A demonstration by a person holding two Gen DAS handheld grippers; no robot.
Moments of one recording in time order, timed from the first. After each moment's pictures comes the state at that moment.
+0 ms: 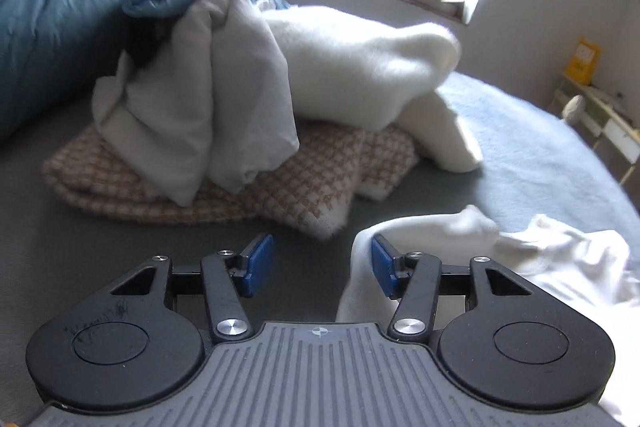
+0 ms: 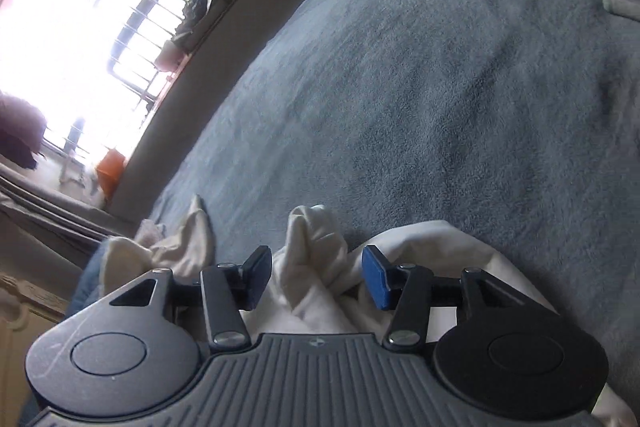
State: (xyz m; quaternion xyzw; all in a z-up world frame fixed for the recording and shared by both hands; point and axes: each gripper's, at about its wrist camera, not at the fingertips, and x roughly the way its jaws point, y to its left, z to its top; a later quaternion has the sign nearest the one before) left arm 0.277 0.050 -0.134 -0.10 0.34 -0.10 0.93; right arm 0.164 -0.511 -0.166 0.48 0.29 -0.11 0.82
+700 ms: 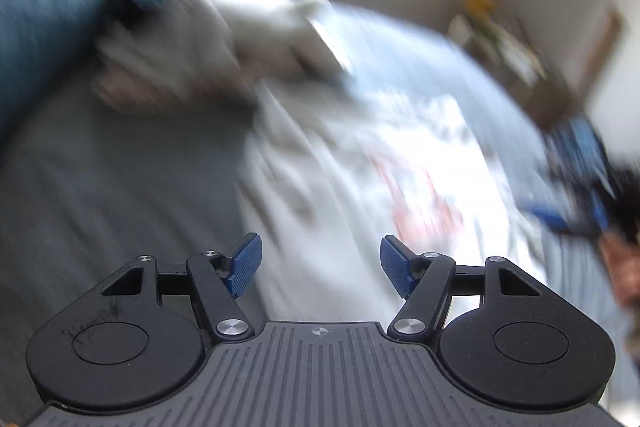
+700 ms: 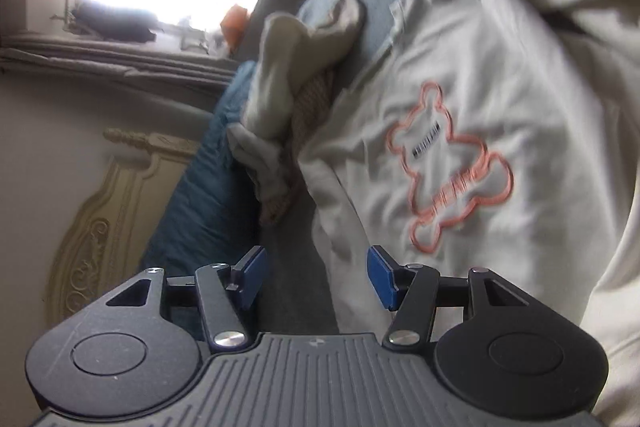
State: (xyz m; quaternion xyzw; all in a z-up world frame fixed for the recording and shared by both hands) left arm 0.030 0.068 -0.083 -0.02 0.45 -0.27 0.85; right arm 0.012 -0.333 -0.154 0.51 0.40 0.13 0.75
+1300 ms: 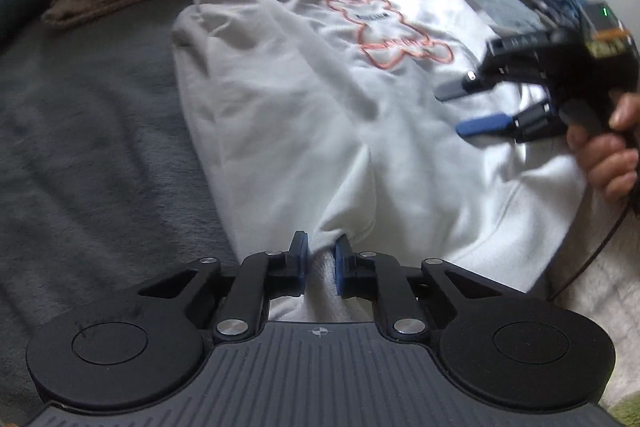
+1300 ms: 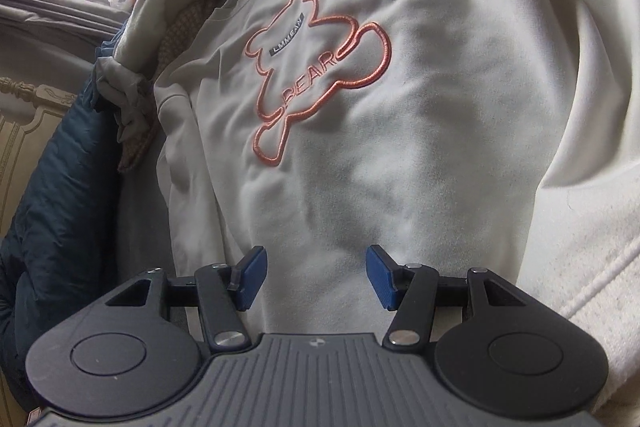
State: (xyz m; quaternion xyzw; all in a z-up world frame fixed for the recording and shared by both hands) left arm -0.018 0.064 -0.168 0.03 0.46 -0.24 0.85; right arm -0.006 -0.293 -0.246 0.42 0.49 0.03 0.76
